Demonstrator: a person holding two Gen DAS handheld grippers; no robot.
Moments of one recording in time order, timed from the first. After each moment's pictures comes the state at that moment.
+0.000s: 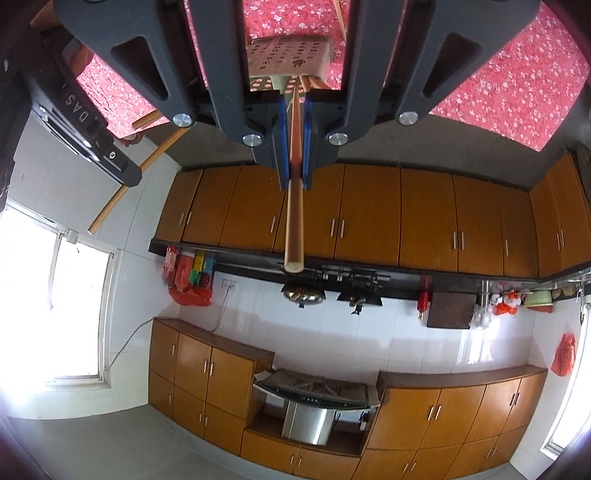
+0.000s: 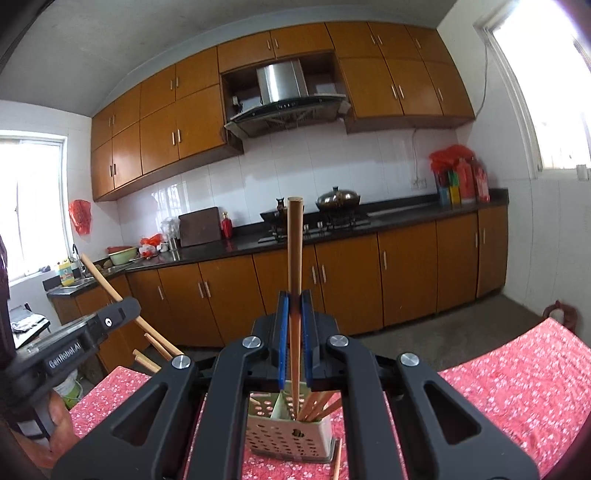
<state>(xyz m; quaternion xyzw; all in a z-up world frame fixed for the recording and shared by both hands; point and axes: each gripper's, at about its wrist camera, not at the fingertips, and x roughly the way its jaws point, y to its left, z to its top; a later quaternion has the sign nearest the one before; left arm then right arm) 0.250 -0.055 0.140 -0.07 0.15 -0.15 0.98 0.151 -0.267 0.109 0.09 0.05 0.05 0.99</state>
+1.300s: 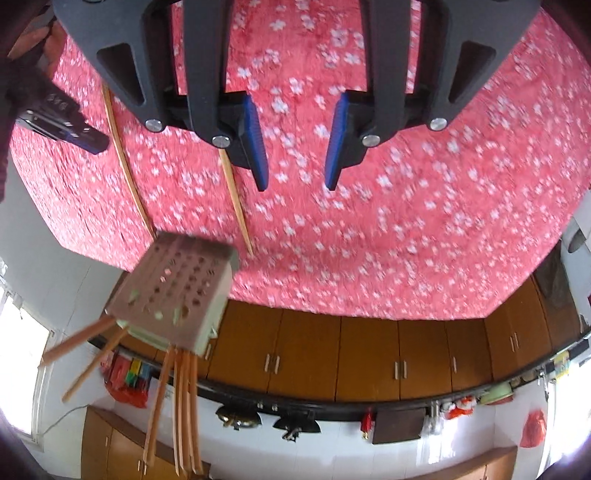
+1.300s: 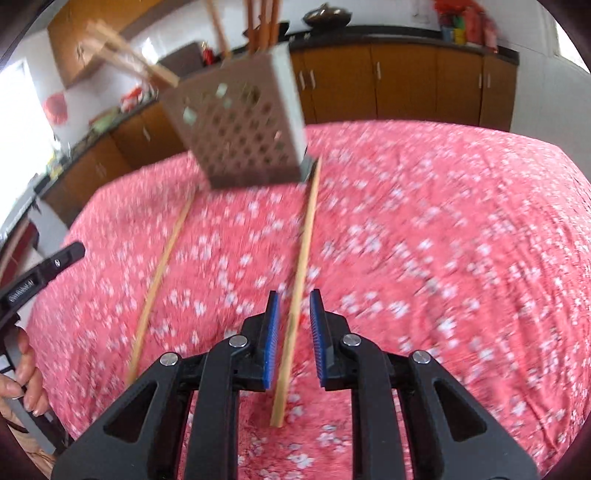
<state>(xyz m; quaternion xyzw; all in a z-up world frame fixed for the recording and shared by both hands) 0.169 0.014 -0.051 -0.05 0.37 -0.06 0.92 0.127 -0.249 -0.099 0.07 0.40 0.06 0.91</state>
